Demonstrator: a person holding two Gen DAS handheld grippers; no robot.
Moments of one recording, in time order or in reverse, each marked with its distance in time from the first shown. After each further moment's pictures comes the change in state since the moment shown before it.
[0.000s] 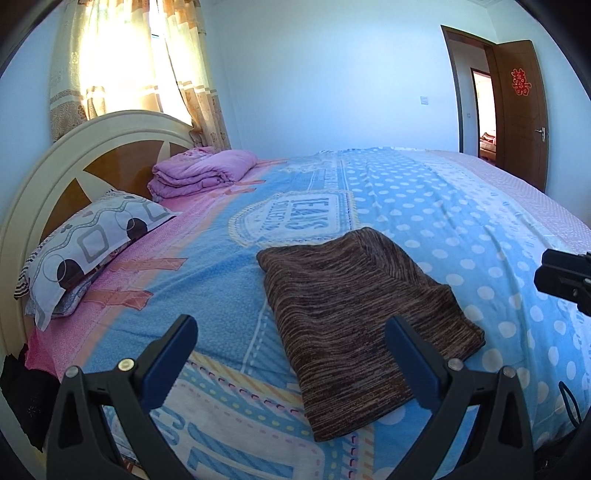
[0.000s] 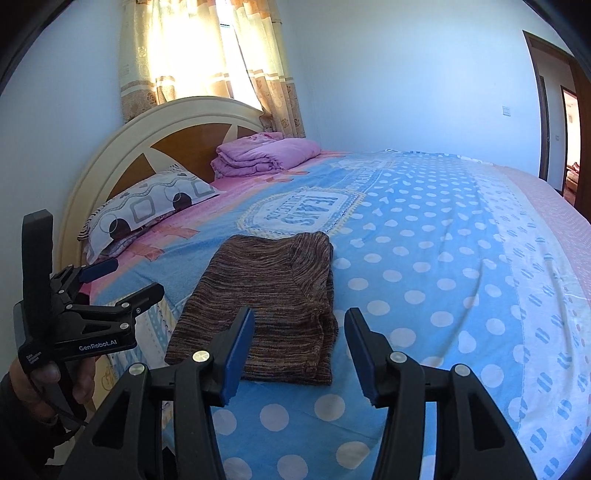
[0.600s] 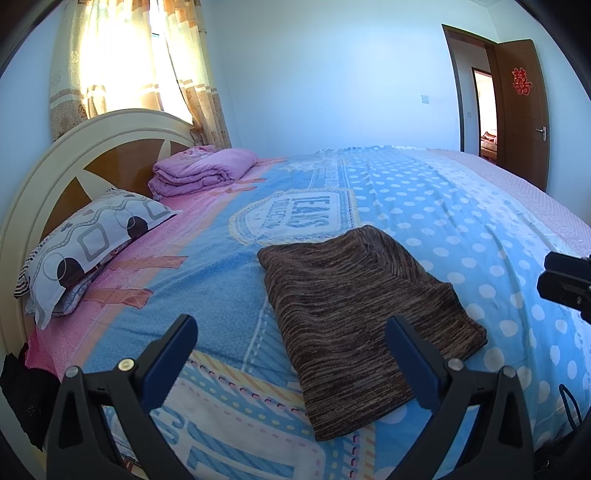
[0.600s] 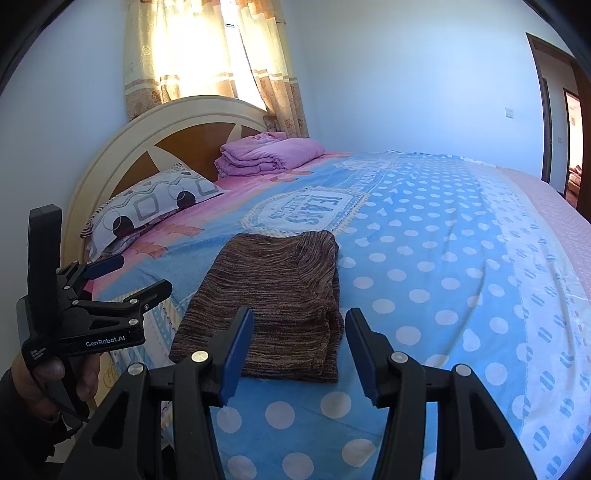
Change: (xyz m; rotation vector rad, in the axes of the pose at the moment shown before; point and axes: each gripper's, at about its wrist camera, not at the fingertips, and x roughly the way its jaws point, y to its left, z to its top) left arm 0.000 0.000 -0.002 0.001 0.004 0.001; right arm 0.000 0.004 -0.003 -0.008 0.000 0.009
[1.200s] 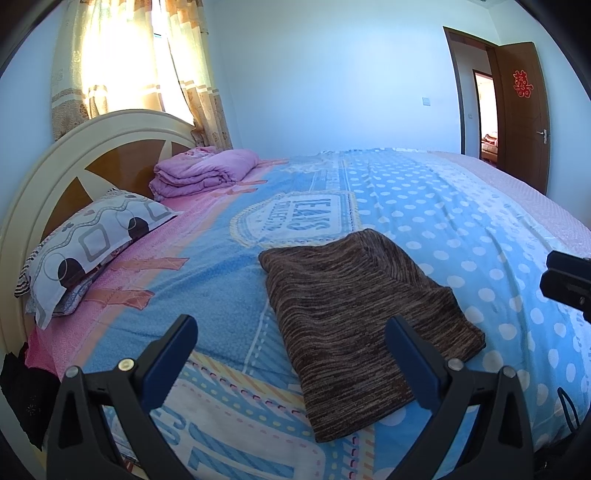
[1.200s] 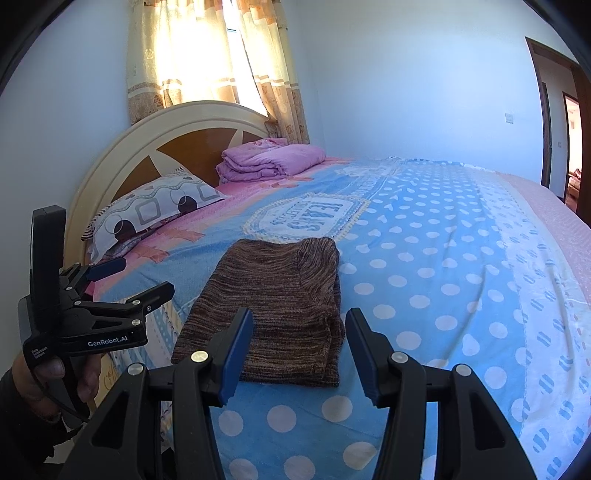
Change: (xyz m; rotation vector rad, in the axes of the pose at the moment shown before) left arm -0.001 0.002 0.001 -0.010 -0.007 0.002; right arm -0.007 0.003 -0.001 -0.009 -0.045 -0.001
